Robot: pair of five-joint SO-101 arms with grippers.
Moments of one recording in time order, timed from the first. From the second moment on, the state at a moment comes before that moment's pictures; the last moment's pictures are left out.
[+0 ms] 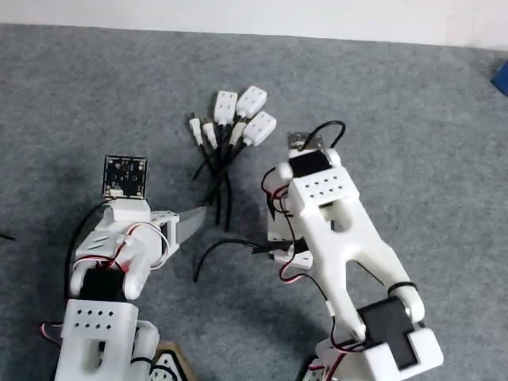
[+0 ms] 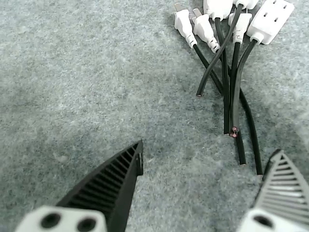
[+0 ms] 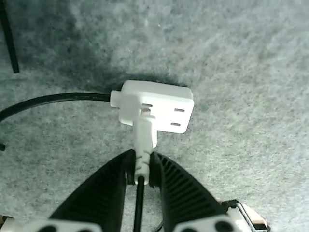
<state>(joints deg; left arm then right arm) -3.6 -70.9 76.2 45.2 0.7 -26.2 0.0 20.0 86.5 -19.2</state>
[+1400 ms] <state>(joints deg) -3.6 -70.9 76.2 45.2 0.7 -26.2 -0.1 22.0 83.4 -20.3</state>
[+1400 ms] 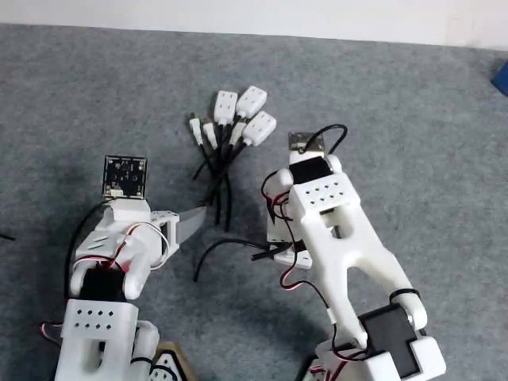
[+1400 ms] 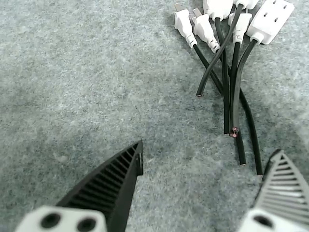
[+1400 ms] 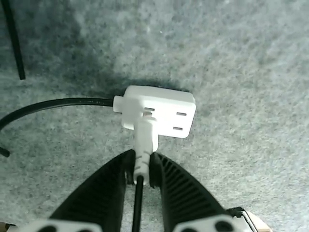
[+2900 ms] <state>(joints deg) -3.6 -70.9 76.2 45.2 0.7 -25.4 21.1 14.5 80.7 -16.1</state>
